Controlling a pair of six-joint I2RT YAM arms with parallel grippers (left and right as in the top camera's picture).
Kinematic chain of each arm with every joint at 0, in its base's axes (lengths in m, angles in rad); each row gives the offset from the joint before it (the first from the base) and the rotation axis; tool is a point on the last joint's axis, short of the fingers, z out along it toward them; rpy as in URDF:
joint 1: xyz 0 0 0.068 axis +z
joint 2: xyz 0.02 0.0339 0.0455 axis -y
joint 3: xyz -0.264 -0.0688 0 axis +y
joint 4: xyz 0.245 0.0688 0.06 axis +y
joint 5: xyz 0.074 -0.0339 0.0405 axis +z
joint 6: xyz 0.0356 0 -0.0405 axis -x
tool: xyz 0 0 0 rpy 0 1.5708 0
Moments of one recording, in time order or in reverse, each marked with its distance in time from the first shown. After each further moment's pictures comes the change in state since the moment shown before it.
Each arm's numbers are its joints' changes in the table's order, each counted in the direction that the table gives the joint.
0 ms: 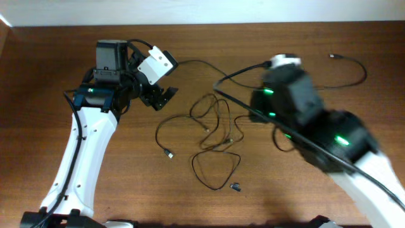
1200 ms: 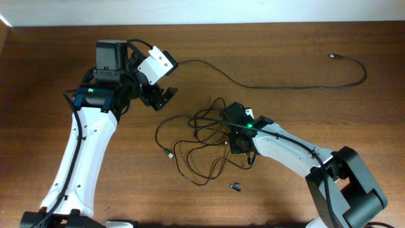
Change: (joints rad) left arm 0.000 0.000 0.000 0.000 0.000 0.000; right arm 0.000 -0.488 0.584 -0.402 0.073 0.045
